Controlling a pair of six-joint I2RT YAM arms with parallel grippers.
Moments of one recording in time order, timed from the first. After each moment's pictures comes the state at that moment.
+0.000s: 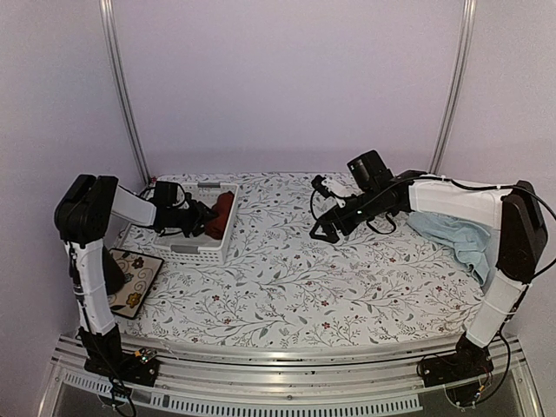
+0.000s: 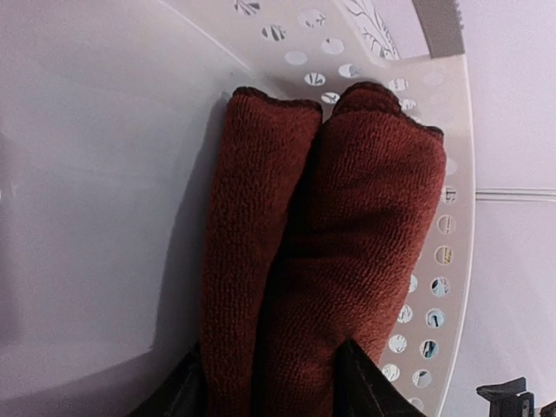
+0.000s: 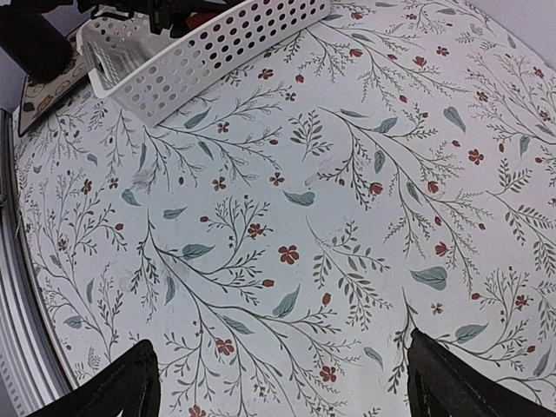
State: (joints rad) left arm -0.15 2.10 1.14 0.28 0.52 -0.87; right arm 0.63 1.74 1.34 -0.45 -0.32 -0.11
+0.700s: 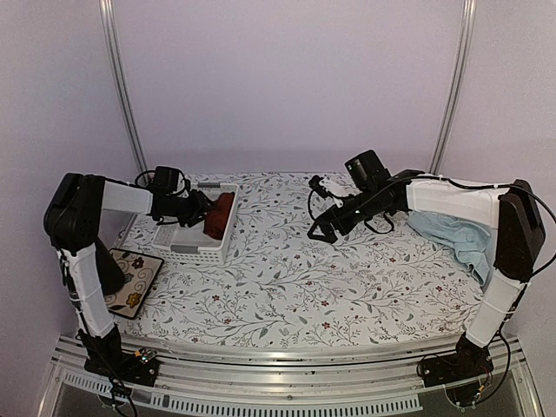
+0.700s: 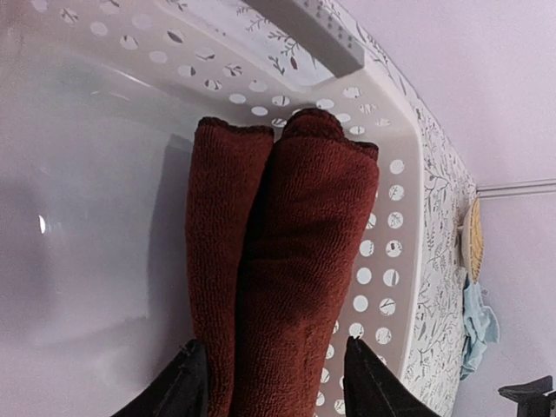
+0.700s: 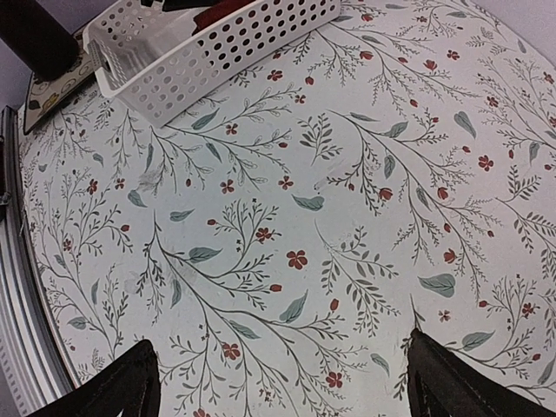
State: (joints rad) left arm -0.19 1.98 1.19 0.06 0.38 -0.75; right arm 0.63 1.76 1.35 -0.45 -0.33 -0.12
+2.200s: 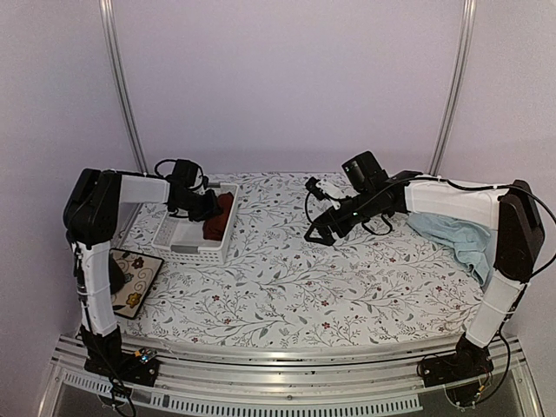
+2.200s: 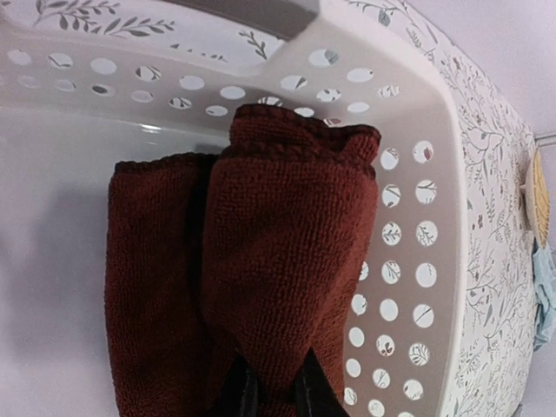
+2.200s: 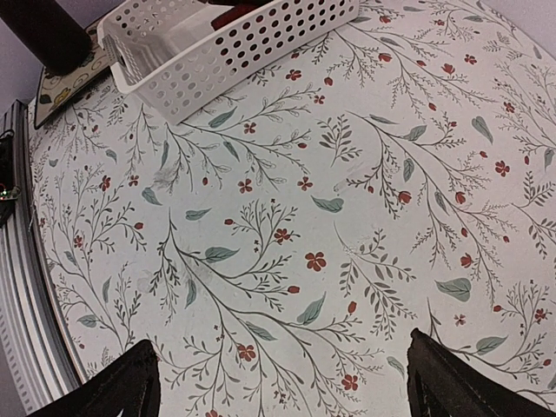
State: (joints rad) left arm -0.26 2.13 1.47 -0.22 0.26 -0.52; right arm 0.65 1.76 1.35 -0.45 -0.35 -0.11
